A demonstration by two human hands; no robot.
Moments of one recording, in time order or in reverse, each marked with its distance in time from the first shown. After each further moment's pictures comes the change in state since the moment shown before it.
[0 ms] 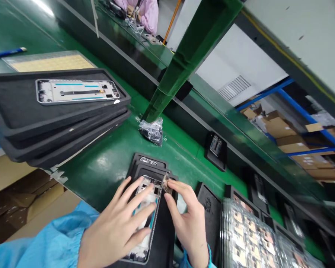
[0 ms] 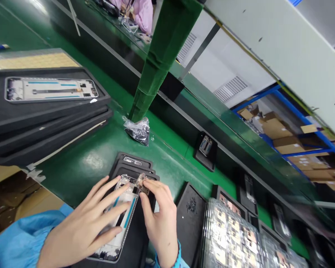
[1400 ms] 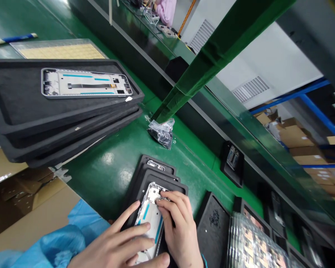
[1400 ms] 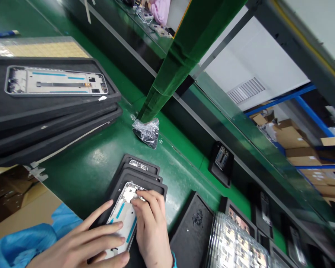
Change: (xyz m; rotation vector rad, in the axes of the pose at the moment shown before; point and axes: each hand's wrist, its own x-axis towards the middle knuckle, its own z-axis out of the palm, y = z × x) left_hand -0.015 0.003 -0.009 -0.264 0.134 0.126; right_hand -0.001 0.007 0.033 -0.102 -0.129 -0.213
